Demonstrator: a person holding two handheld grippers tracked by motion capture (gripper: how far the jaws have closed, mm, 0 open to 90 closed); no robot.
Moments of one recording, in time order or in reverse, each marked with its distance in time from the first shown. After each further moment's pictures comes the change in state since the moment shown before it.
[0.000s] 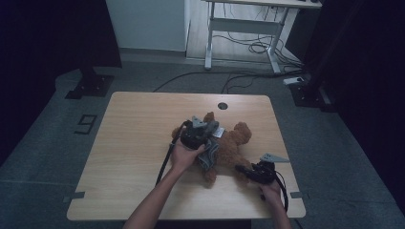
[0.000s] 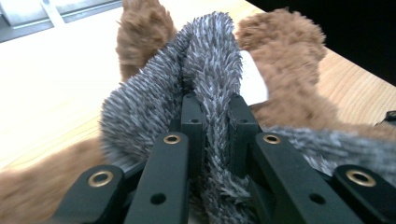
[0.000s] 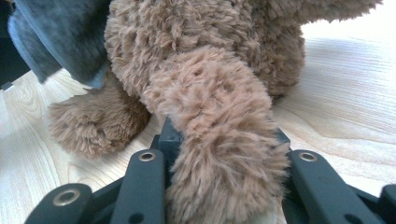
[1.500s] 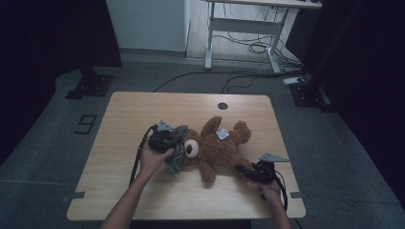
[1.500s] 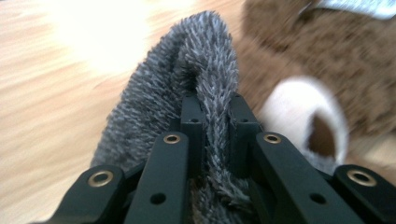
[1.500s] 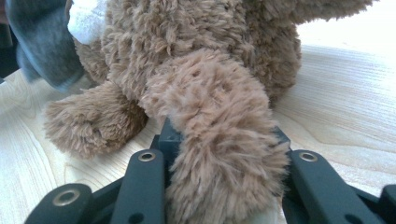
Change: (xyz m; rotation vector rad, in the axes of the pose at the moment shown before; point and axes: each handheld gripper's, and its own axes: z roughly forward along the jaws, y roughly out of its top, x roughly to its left) left arm 0.073 -0.059 -0.038 0.070 0.037 -0.059; right arm 0.004 0.004 0.000 0.004 -0.021 -0.024
